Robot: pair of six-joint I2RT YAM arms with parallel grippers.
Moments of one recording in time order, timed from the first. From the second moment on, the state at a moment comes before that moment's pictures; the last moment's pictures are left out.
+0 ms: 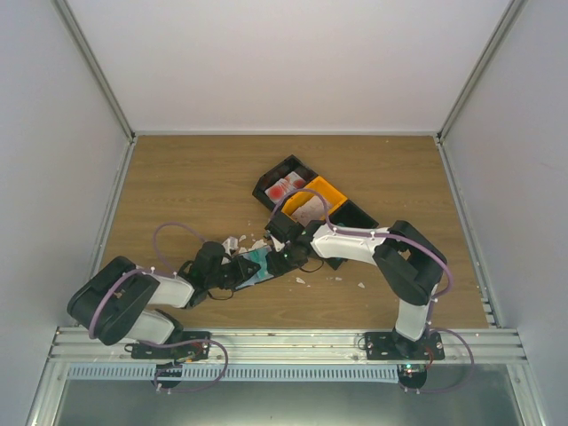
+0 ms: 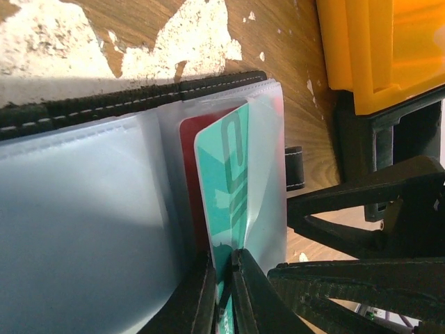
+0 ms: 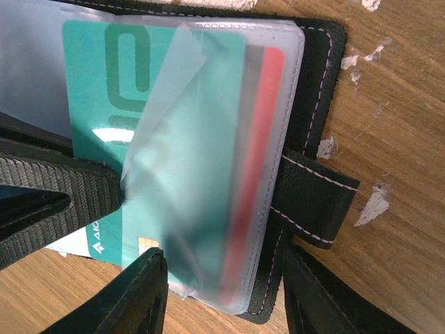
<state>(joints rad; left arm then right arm) -0.55 1.40 0.16 0.59 0.38 -1.04 0.93 1.84 1.12 -0.49 -0.19 0.45</state>
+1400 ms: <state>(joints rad) -0.57 1.38 0.19 0.51 0.42 -0.98 0.93 1.86 1.15 -0.54 -0.14 0.43</state>
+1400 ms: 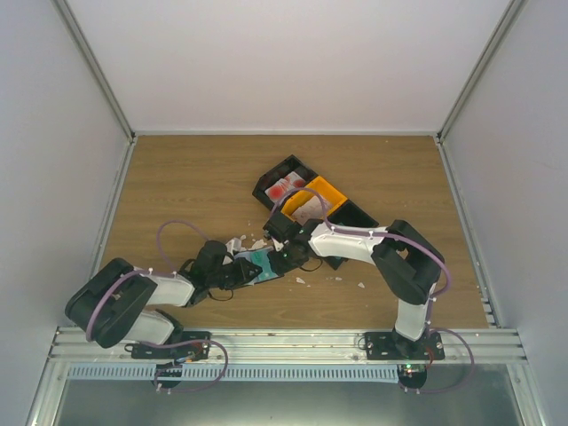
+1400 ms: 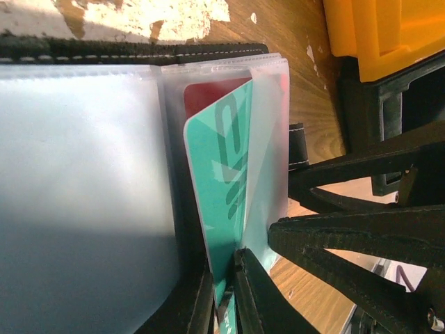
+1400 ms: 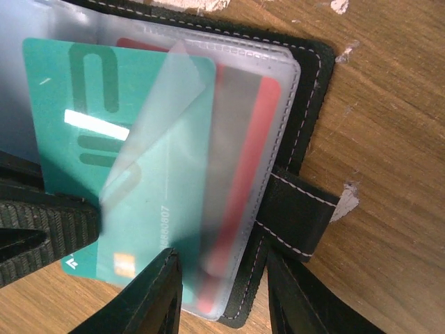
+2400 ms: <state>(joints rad) -0.58 1.27 0.27 0.19 0.38 -0.90 0.90 1.82 1.10 -0.49 -0.17 0.47</state>
